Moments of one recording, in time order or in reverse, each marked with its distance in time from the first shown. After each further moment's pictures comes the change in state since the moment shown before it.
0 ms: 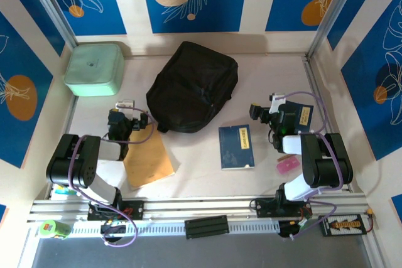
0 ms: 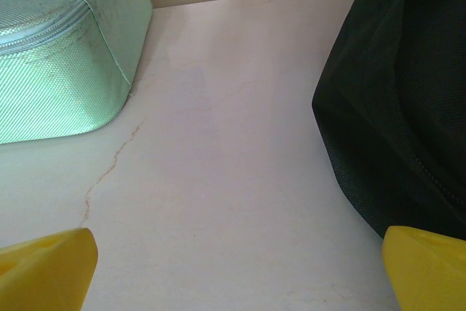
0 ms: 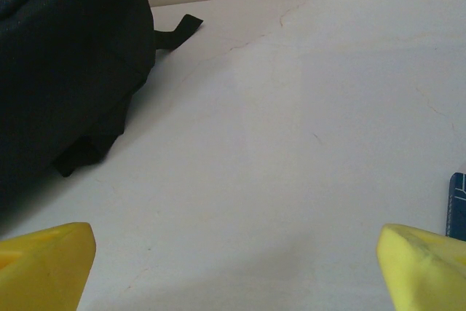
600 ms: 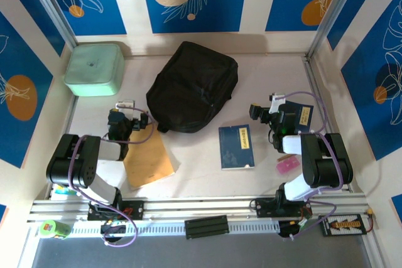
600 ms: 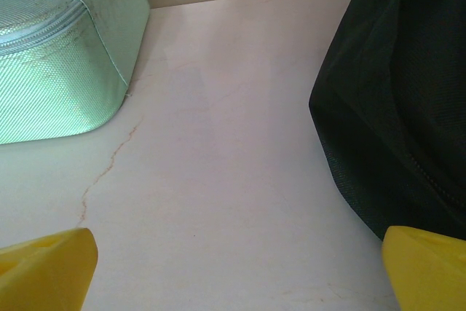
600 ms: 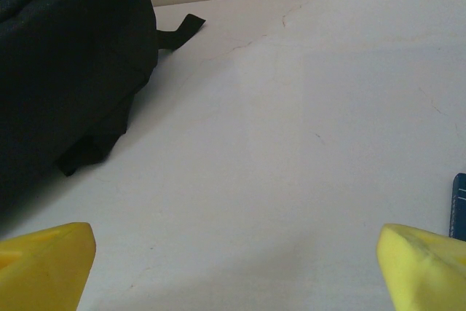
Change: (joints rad) left arm 0.000 0.000 0.000 0.000 0.007 0.000; right arm -0.001 0.000 0.000 0.000 -0.007 0.000
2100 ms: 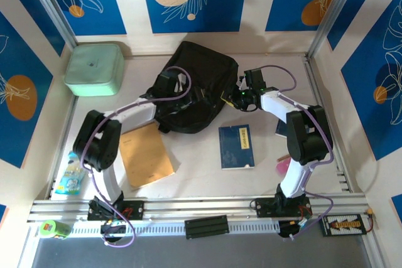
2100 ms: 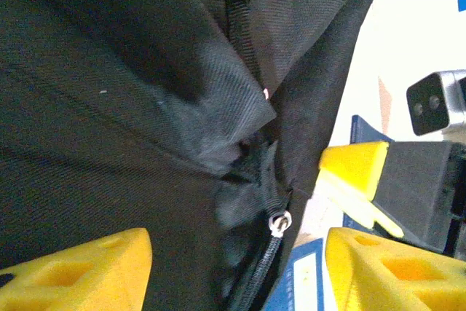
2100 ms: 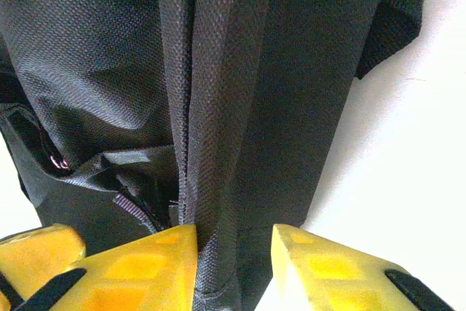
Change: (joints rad) left arm -0.422 0.285 0.879 -0.890 0.466 -0.902; right arm 0.242 0.288 0.756 -0.958 -0.330 0.664
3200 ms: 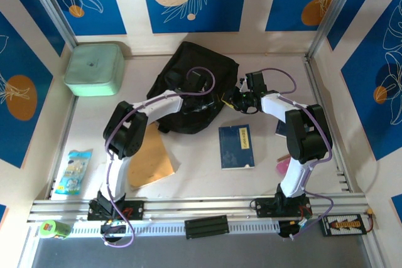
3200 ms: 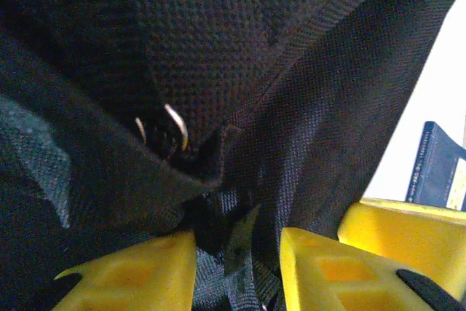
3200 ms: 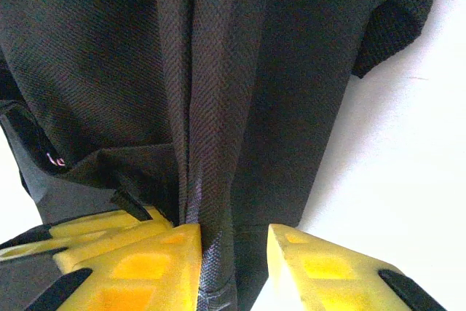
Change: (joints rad) left arm -0.144 0.273 0.372 -0.287 -0.188 -0.071; right arm -0.006 0.011 -0.049 0.076 -0.040 0.000
